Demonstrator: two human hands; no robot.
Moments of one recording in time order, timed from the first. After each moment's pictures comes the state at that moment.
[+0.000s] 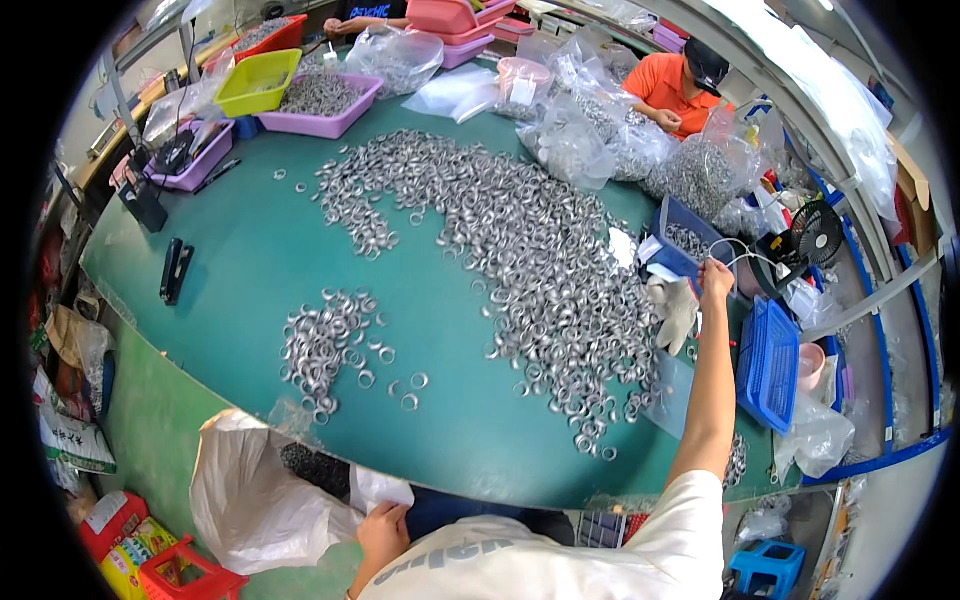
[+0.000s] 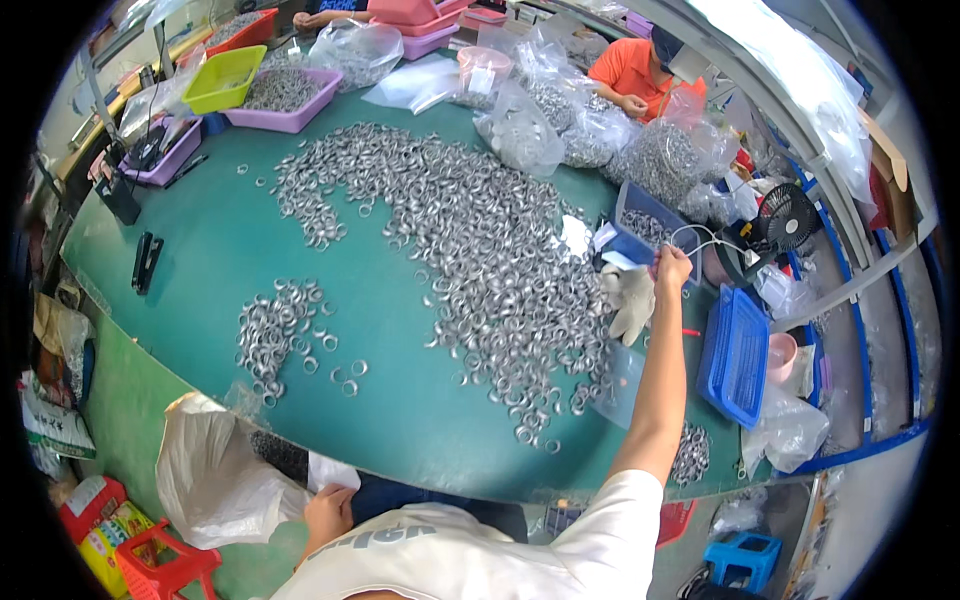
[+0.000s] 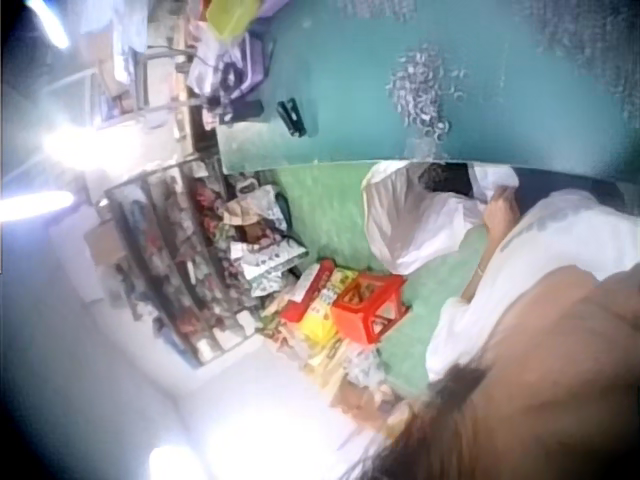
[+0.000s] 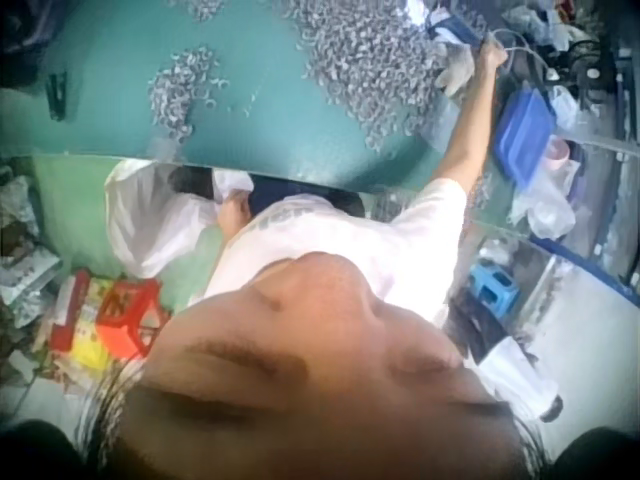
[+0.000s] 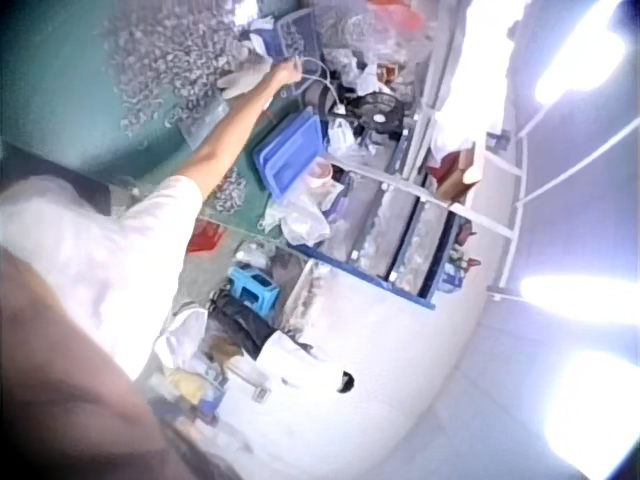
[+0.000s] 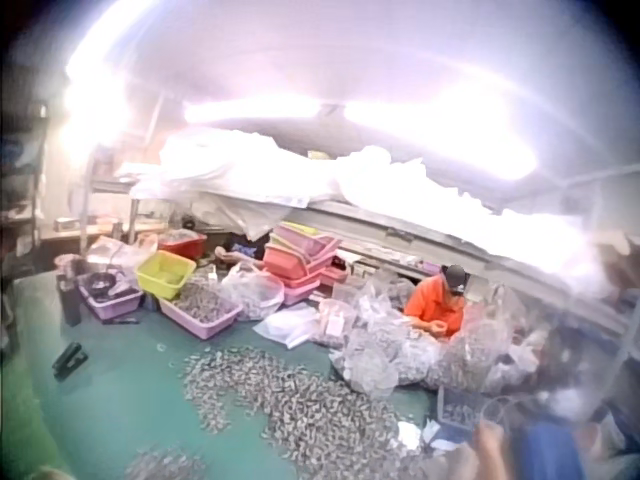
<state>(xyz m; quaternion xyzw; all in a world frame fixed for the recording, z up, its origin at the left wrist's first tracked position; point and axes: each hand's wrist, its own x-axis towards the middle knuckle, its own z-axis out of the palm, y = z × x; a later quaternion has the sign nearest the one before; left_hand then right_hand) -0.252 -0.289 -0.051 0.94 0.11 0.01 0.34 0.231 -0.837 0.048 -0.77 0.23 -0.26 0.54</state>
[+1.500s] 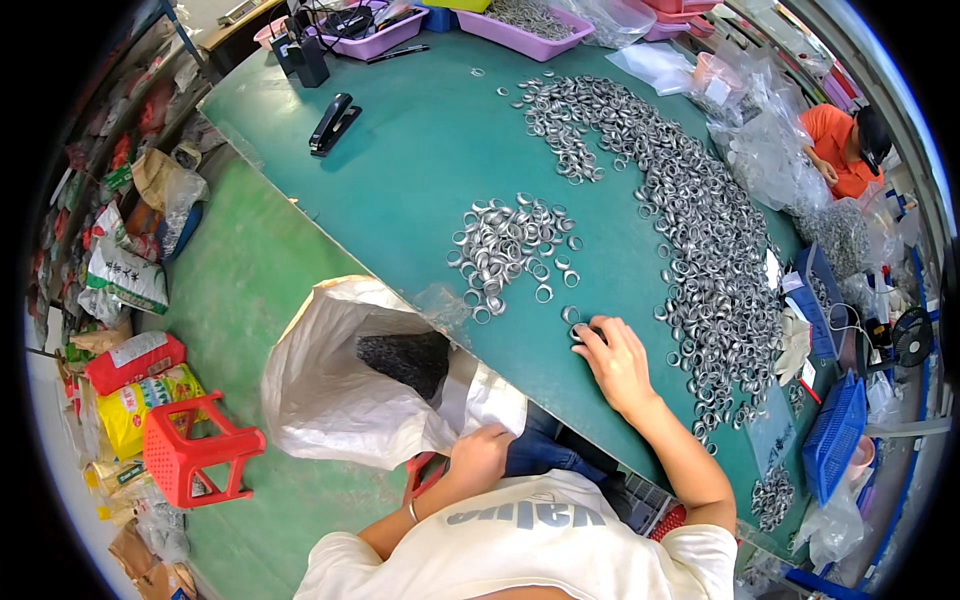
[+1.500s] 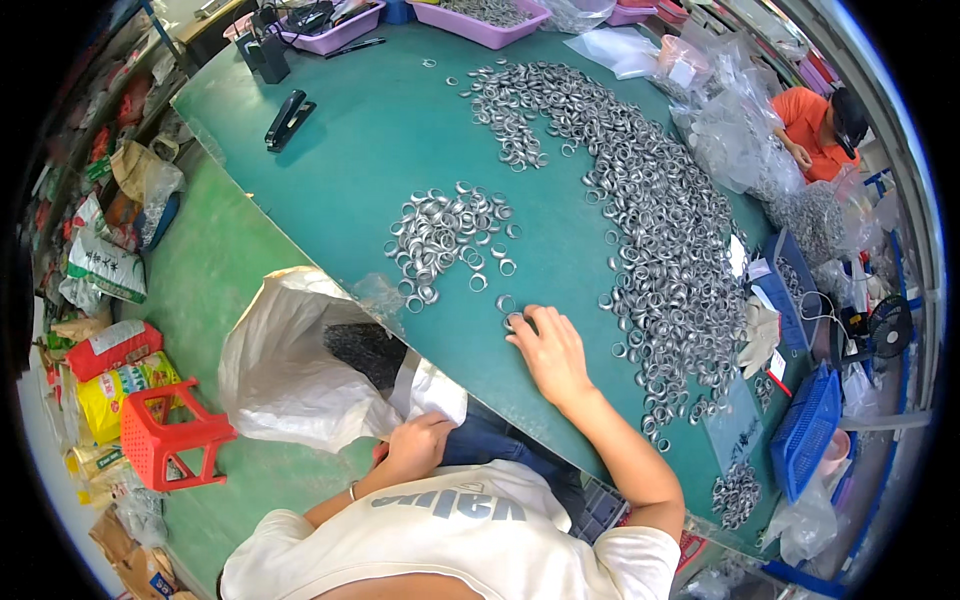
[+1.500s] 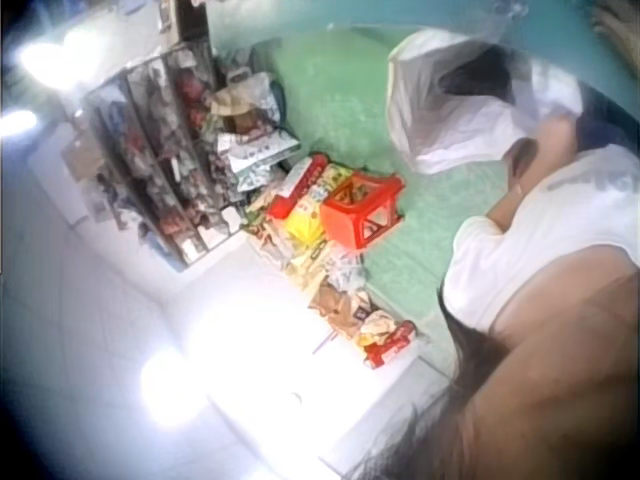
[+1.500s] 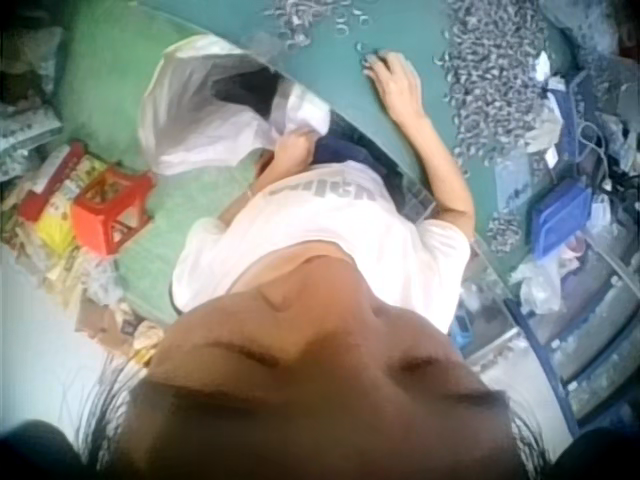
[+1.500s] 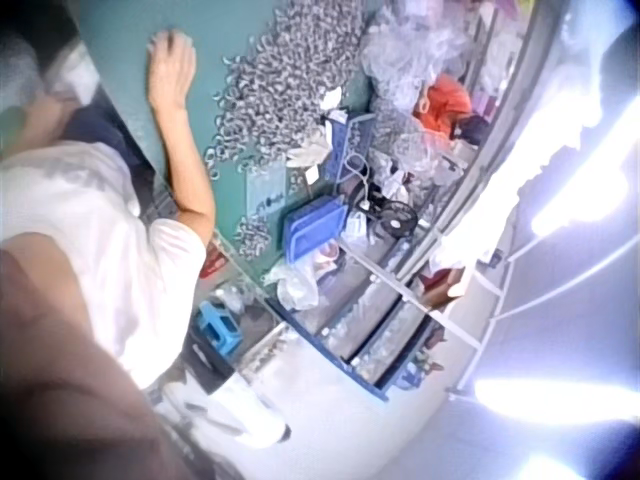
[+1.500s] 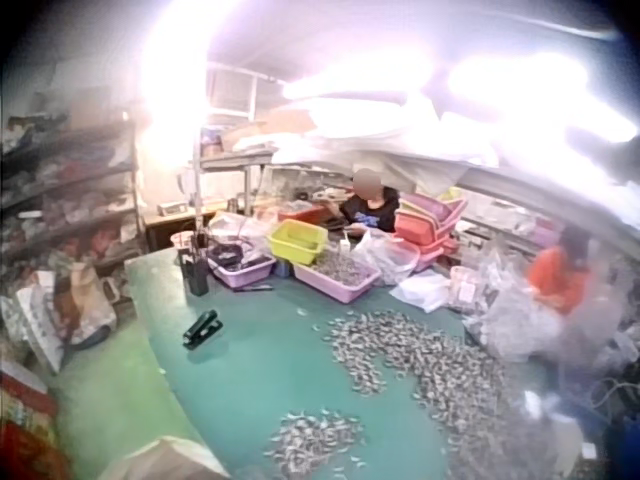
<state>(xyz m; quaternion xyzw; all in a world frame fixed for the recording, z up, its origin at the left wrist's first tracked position) -0.264 -0.277 -0.051 0.93 0.07 0.02 0.36 -0.041 -0.407 0.026 -0.84 -0.49 -0.10 0.22</state>
